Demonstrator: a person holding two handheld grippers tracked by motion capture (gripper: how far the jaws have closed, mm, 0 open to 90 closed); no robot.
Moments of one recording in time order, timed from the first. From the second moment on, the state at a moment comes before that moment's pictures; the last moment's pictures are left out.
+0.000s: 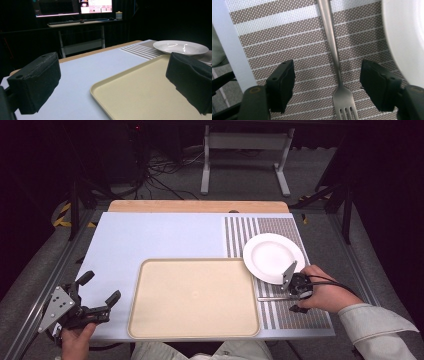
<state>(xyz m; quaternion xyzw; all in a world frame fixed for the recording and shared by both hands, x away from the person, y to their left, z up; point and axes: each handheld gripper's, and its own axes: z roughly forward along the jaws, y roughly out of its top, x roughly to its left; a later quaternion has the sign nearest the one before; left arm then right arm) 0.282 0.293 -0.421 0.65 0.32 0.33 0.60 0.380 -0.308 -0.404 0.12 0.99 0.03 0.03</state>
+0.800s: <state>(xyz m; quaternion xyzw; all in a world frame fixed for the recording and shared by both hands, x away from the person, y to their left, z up) 0.283 0.292 -0.421 0.66 0.32 0.33 0.60 0.389 -0.312 -0.413 0.09 0.99 0.05 0.02</state>
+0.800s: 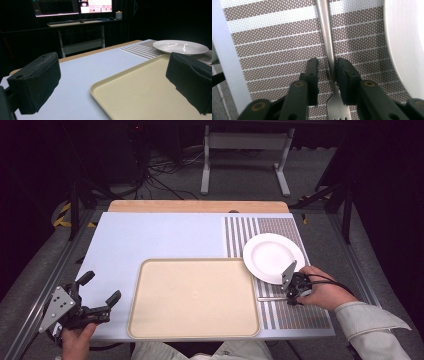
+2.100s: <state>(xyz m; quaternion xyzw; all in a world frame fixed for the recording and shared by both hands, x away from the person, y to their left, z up) 0.282 0.293 -0.421 0.65 0.32 0.33 0.60 0.394 -0.309 -0.412 0.07 1.00 0.03 0.00</state>
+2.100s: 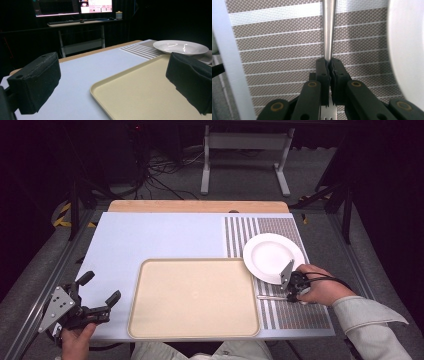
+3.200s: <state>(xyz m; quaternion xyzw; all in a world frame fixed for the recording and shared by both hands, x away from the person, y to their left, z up) 0.282 0.295 -0.420 0.65 0.32 0.33 0.60 0.413 -0.231 -0.339 -0.01 0.99 0.10 0.06</state>
